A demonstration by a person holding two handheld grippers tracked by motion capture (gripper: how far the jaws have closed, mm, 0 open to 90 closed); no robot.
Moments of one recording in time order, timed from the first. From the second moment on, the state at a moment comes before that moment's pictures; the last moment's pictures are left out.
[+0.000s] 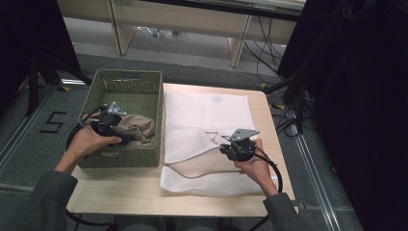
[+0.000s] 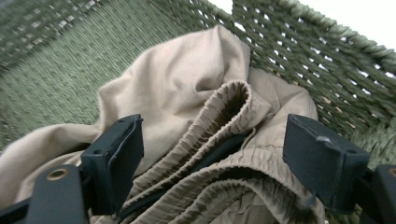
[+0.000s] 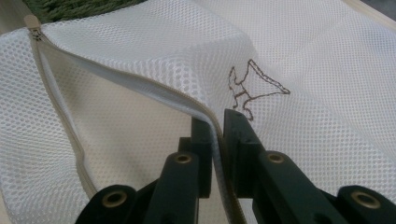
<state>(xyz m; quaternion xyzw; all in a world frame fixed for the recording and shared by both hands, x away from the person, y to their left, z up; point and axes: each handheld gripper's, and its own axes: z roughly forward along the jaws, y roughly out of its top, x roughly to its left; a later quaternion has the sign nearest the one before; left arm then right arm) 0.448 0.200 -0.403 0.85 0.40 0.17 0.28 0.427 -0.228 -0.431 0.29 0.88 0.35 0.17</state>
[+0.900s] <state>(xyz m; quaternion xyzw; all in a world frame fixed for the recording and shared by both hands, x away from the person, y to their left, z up) 0.502 0.202 -0.417 0.82 0.46 0.24 0.23 0.427 -0.230 -0.430 0.29 0.88 0.34 0.17</state>
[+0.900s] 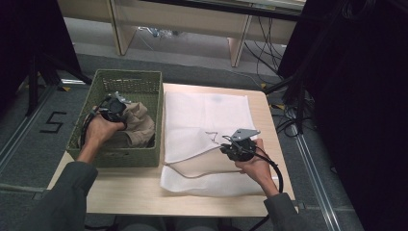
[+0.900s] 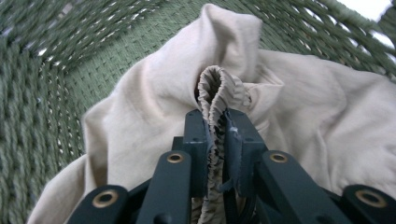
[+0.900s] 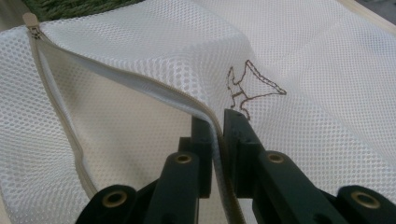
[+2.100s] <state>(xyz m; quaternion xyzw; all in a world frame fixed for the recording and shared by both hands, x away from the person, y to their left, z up) 0.462 0.218 -0.397 0.89 0.34 0.15 0.26 0.427 -0.229 -0.432 0.29 0.88 0.34 0.17</state>
